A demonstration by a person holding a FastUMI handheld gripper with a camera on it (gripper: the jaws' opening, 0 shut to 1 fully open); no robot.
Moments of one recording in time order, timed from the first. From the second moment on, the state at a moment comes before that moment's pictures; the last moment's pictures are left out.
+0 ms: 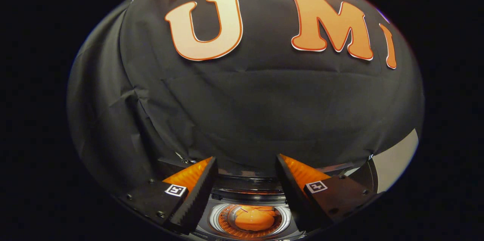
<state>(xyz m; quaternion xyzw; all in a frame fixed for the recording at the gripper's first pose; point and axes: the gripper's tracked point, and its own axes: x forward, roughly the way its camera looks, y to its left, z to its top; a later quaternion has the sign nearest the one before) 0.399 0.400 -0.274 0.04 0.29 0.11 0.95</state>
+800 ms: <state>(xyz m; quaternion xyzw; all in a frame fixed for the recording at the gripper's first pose) 0.384 0.397 -0.295 0.04 0.27 0.07 0.96</state>
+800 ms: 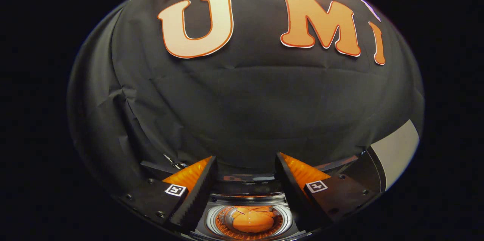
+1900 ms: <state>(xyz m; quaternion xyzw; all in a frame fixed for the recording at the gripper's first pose) 0.221 0.392 -0.369 0.03 0.31 0.08 0.95</state>
